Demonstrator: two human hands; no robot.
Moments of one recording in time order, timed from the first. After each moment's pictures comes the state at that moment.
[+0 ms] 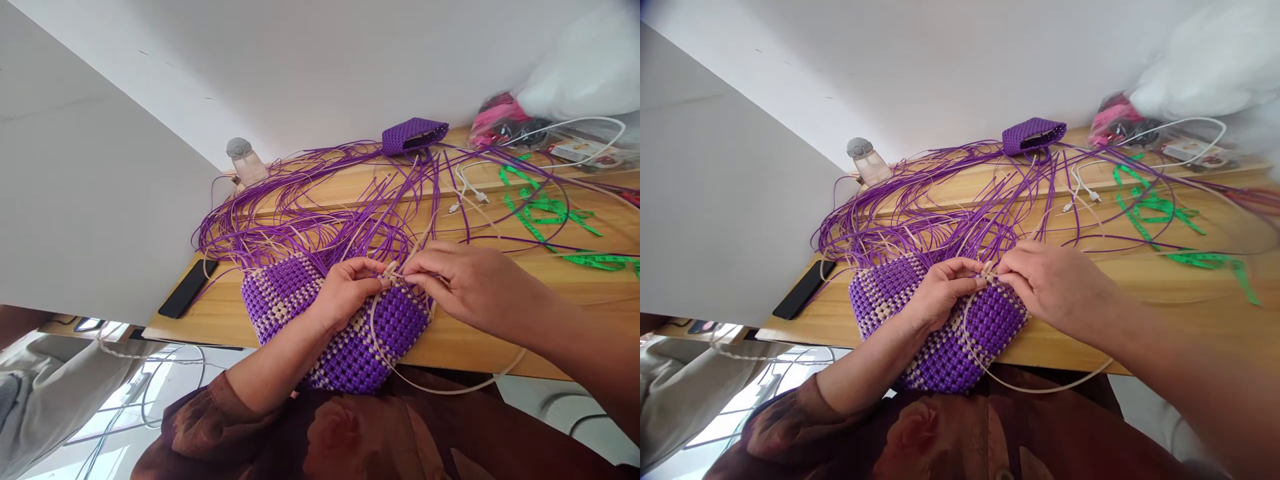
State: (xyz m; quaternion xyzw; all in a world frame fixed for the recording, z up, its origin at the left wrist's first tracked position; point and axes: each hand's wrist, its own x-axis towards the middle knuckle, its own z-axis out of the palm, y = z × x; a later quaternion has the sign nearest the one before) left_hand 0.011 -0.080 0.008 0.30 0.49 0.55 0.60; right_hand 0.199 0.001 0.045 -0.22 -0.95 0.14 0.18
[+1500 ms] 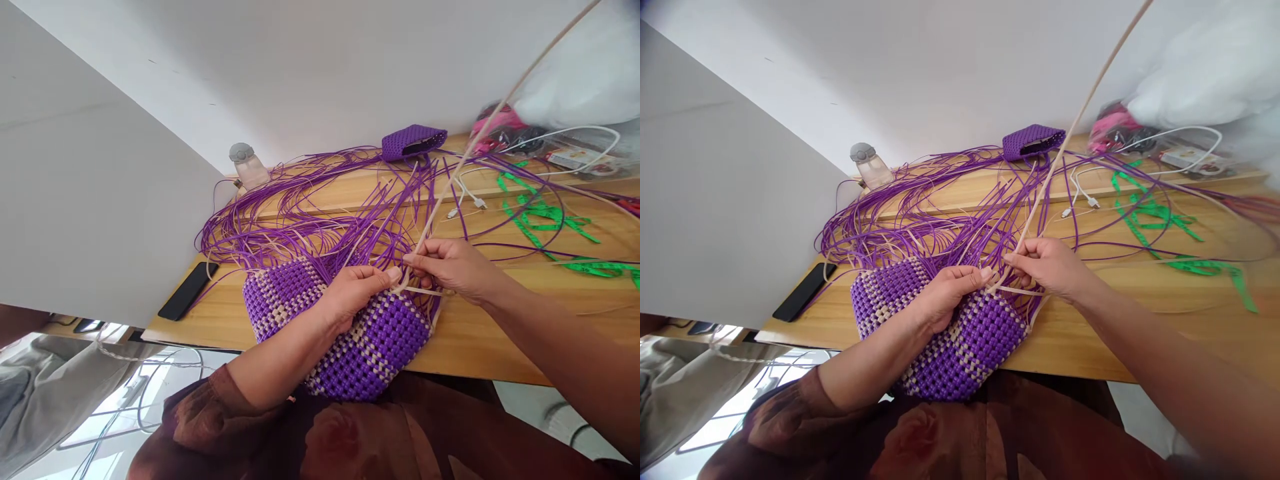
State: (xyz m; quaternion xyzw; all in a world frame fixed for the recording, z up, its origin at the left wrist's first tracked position) left_hand 0.017 -0.072 0.008 0.29 0.51 0.50 0.64; right_hand 0.185 0.037 0.006 -0.43 -0.65 0.58 0.23
